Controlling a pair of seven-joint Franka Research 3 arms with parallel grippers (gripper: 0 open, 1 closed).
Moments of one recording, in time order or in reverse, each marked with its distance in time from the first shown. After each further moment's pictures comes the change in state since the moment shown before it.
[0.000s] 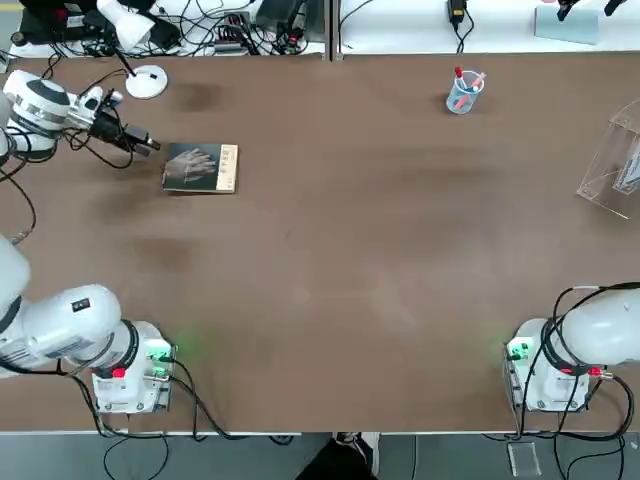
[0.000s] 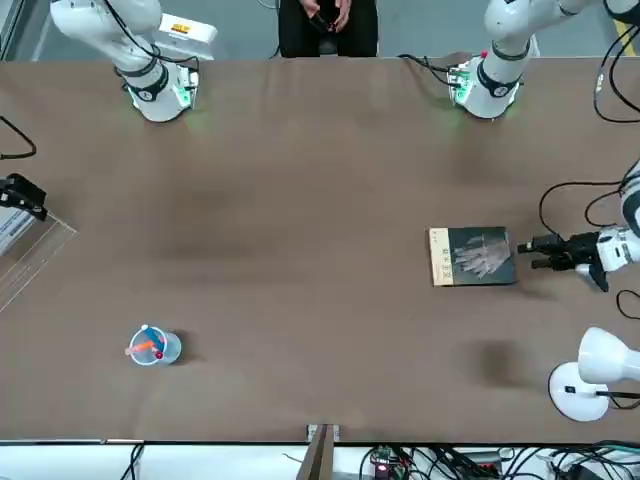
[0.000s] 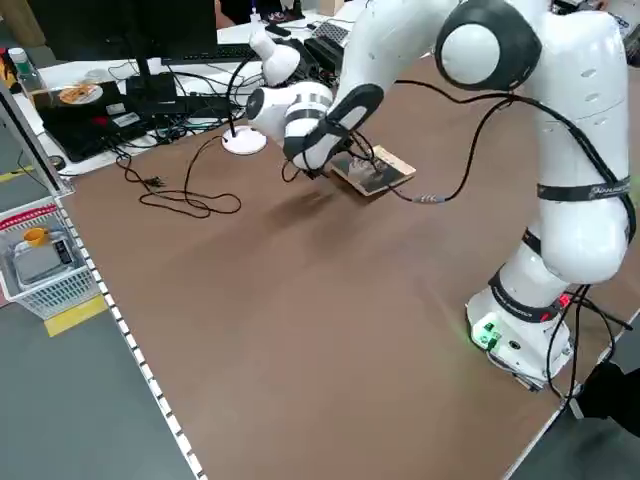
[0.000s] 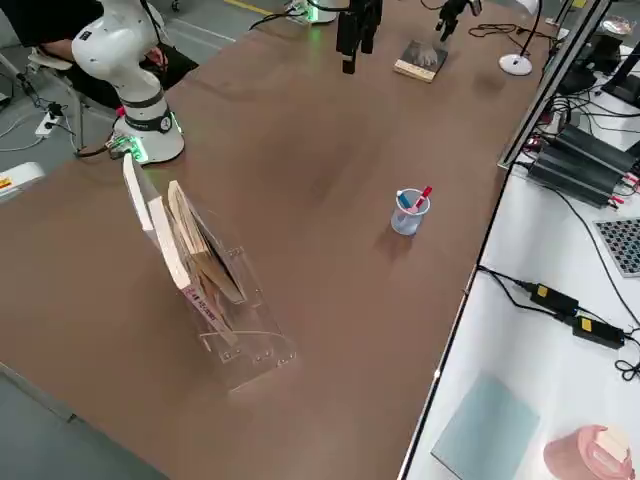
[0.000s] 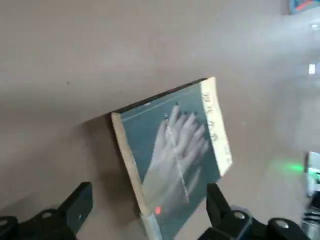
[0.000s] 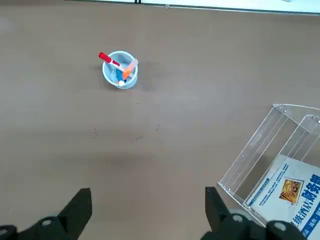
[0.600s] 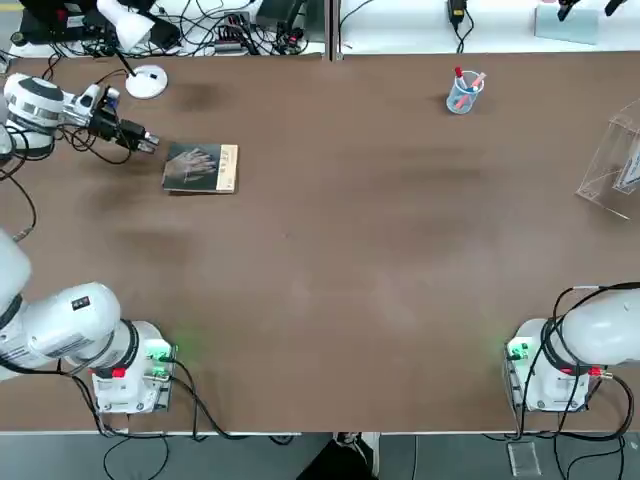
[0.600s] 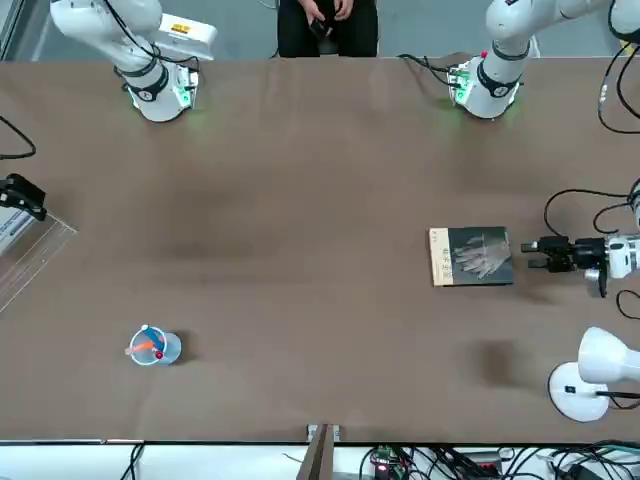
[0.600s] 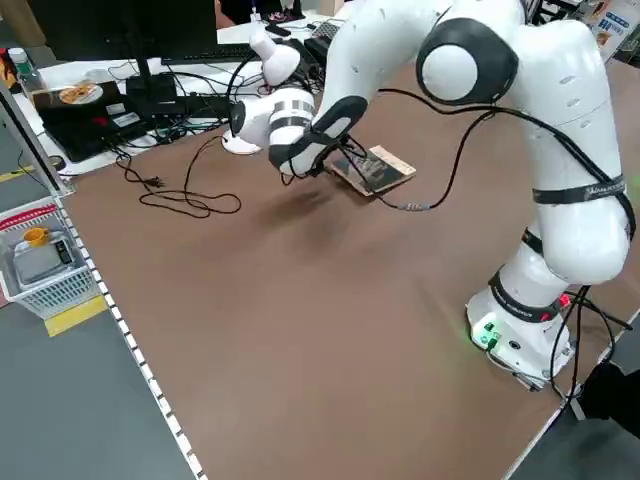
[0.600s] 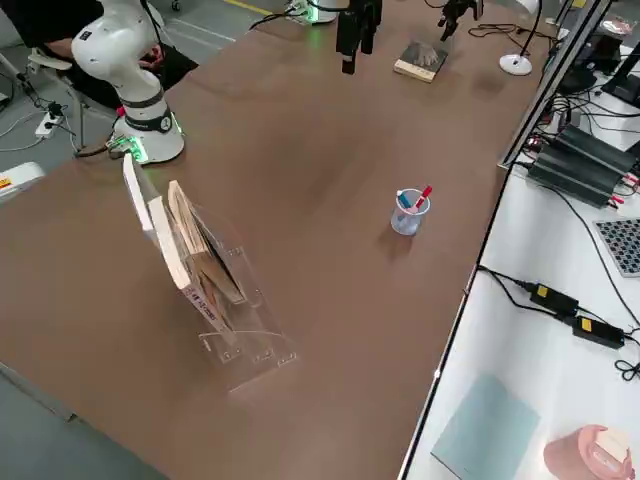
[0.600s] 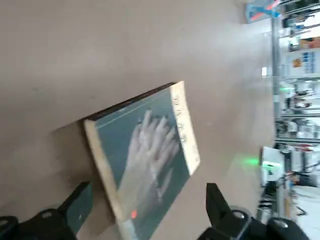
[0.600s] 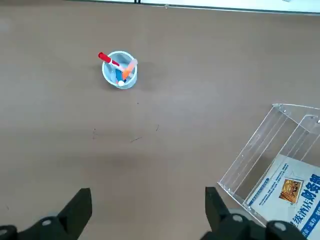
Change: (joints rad) left arm 0.023 0.084 -0.003 0.101 -0.063 -0.170 0.010; right arm 0.000 0.000 -0.002 0.000 0.000 0.000 0.000
